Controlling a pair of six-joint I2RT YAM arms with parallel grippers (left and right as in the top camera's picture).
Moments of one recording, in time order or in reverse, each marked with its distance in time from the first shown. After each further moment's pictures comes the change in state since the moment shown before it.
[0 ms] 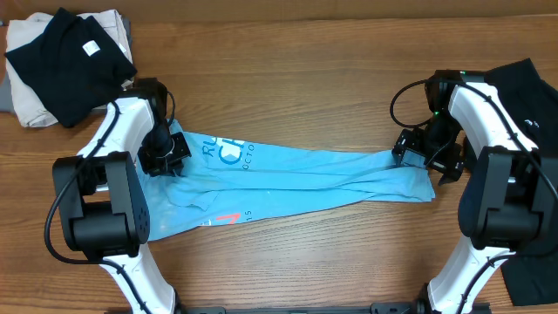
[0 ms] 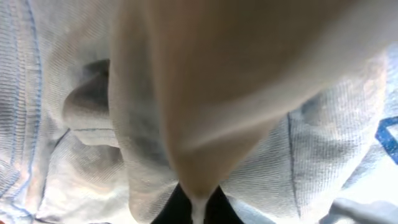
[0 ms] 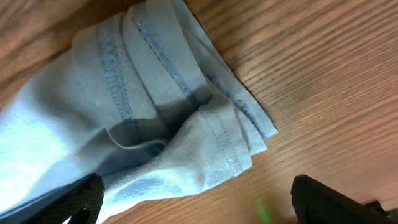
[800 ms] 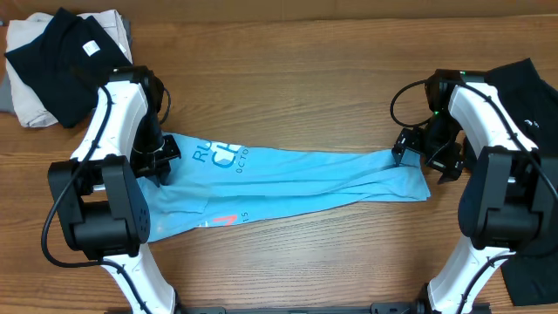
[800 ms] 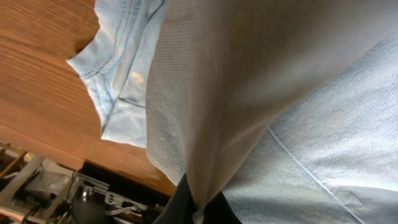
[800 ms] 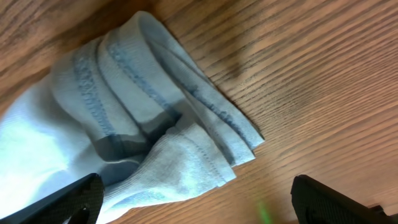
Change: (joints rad) left arm -0.001 0.003 0.182 -0.419 -0.114 -0.053; right arm 0.000 0.000 0.000 0.017 -0.001 0.000
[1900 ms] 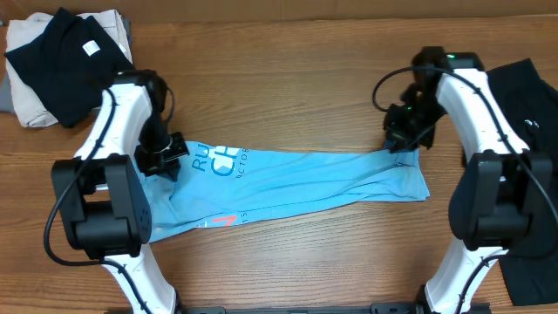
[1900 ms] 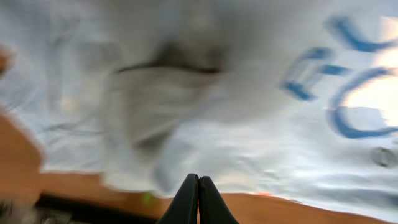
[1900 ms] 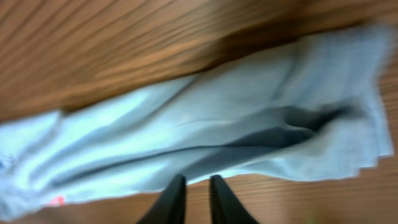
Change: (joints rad) left arm -0.040 0.000 -0.038 0.126 0.156 0.058; right arm 0.118 0.002 0.153 -0.013 -0.277 -0.118
